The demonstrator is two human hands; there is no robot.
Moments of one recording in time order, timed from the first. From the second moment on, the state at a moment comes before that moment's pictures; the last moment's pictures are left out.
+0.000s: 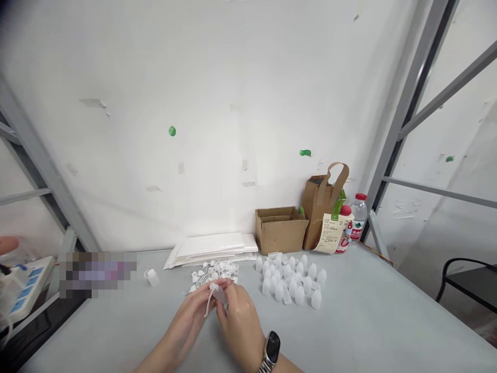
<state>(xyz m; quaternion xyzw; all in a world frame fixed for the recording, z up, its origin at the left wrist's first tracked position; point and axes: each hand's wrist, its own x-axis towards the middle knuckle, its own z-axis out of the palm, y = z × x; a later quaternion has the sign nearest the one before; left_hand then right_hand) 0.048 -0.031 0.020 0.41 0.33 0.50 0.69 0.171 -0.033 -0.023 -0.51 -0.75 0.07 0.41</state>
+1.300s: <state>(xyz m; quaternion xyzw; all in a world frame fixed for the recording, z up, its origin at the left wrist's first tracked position) 0.041 -0.021 0.007 0.33 0.29 0.44 0.78 0.169 -0.020 -0.011 -0.43 -0.51 0.60 0.45</state>
